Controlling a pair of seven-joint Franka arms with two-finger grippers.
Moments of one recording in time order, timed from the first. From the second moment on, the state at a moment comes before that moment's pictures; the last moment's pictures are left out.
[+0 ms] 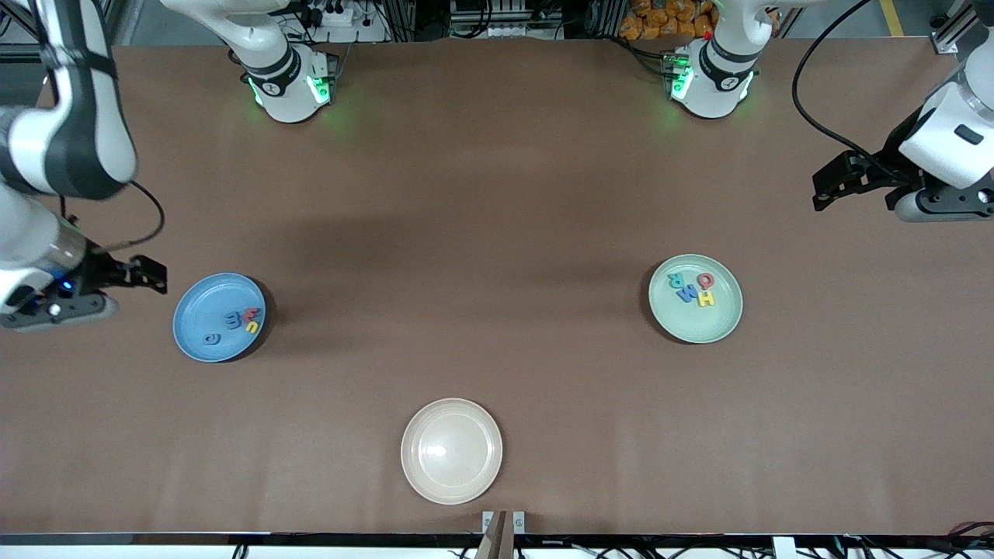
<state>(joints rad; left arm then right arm) -0.05 0.02 -0.09 -1.52 0.02 1.56 -0.14 0.03 0.11 -0.12 -1.79 -0.05 1.92 -0.28</state>
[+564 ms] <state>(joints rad) -0.04 0.03 -0.09 -1.50 0.02 1.56 -0.14 0.03 -0.07 -0.06 -1.62 -0.01 1.58 -0.19</state>
